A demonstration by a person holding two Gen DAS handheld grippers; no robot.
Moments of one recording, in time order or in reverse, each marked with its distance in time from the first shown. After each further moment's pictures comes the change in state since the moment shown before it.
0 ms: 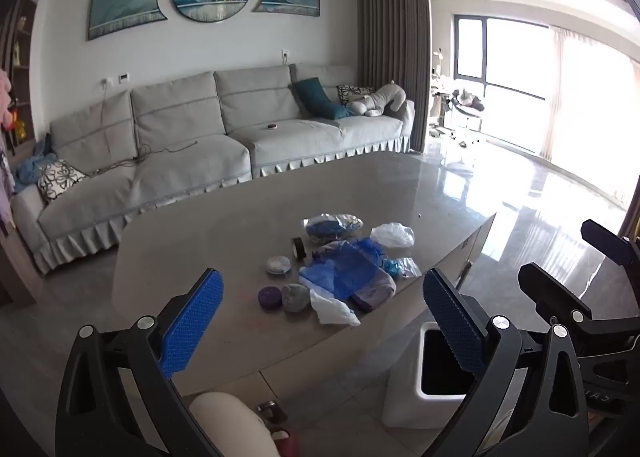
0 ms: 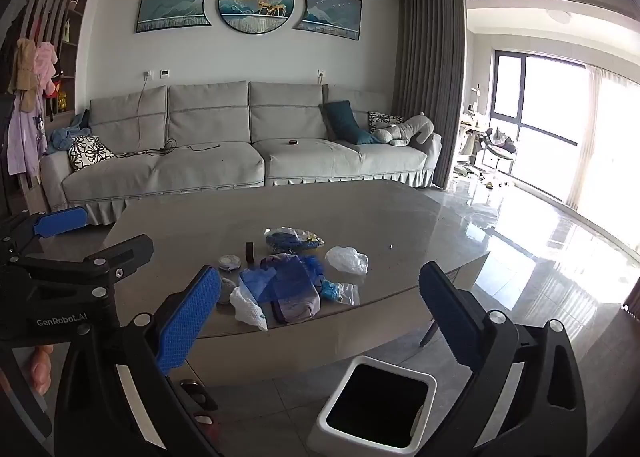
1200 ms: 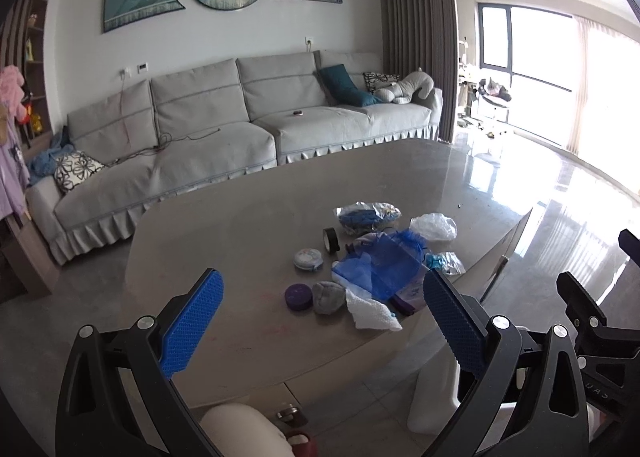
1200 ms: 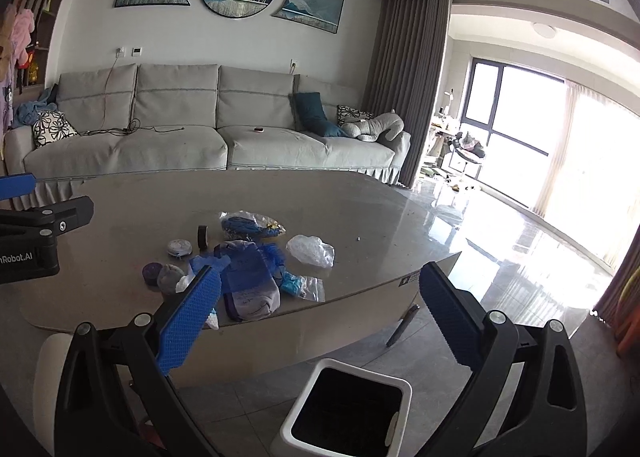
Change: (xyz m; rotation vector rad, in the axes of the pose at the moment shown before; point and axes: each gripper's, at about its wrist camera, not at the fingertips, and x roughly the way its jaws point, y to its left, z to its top) left arm 0.063 0.022 -0.008 -0.007 0.056 0.099; right arm 0.046 0.004 -0.023 -0.084 0.019 -0.160
